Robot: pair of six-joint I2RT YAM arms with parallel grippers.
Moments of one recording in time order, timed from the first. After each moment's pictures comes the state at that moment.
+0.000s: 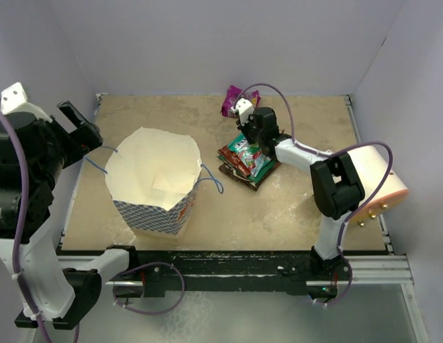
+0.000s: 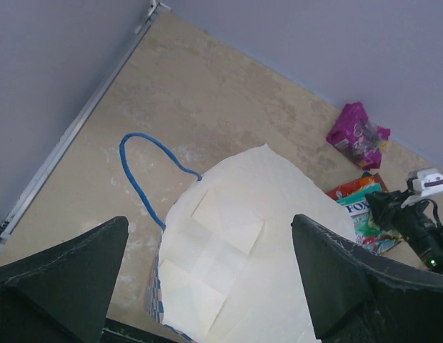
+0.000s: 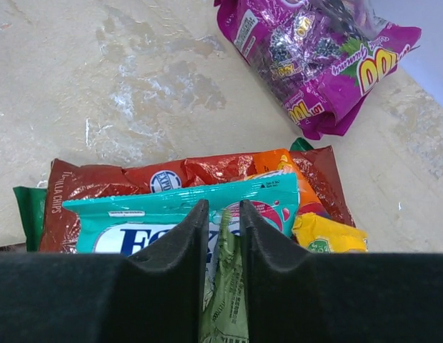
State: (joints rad) left arm -0.03 1.11 2.10 -1.41 -0.25 -0.47; right arm 0.44 1.89 1.27 0.13 0.01 -0.33
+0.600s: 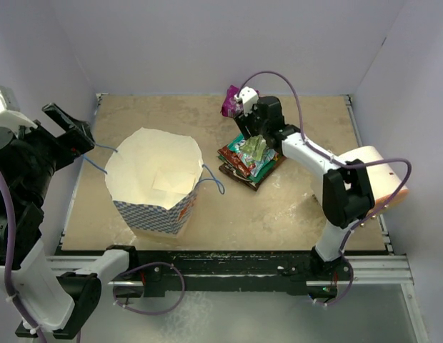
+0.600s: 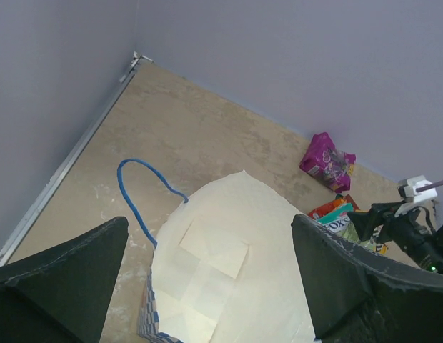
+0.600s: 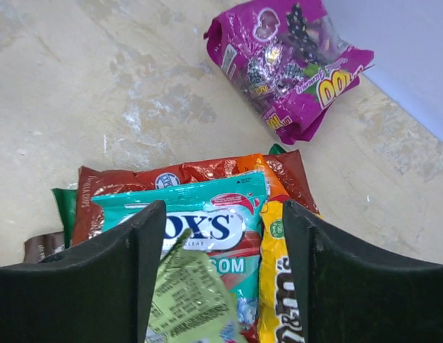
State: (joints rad) left arm -0.03 1.08 2.22 -1.38 -0.23 -0.43; right arm 0.44 1.80 1.36 -0.04 0.02 -0.31
